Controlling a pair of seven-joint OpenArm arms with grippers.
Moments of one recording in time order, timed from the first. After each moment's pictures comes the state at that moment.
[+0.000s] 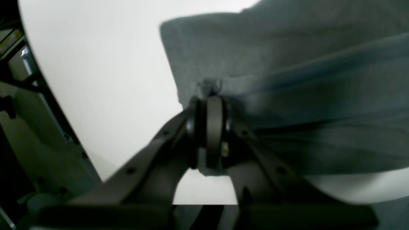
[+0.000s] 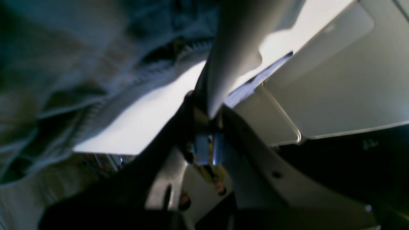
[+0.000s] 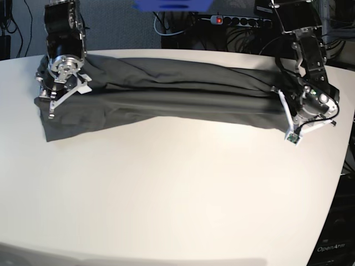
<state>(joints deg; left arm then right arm) 4.4 -9.1 -18.9 101.8 7.5 -39.7 65.6 -21.6 12.1 1.3 99.4 -88.0 41.2 -31.1</state>
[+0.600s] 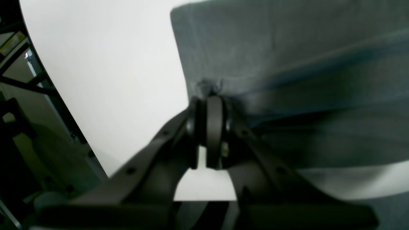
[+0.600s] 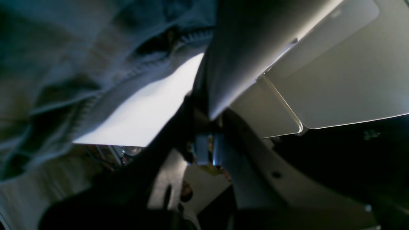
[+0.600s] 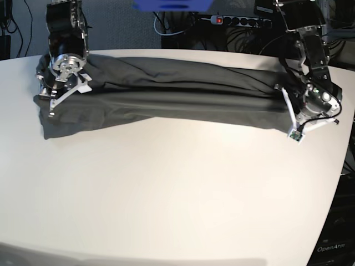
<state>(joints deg) 5.5 -10.9 -18.7 101.8 7.5 -39.8 65.8 -22.3 10.4 1.4 99.1 -88.2 41.1 -33.2</state>
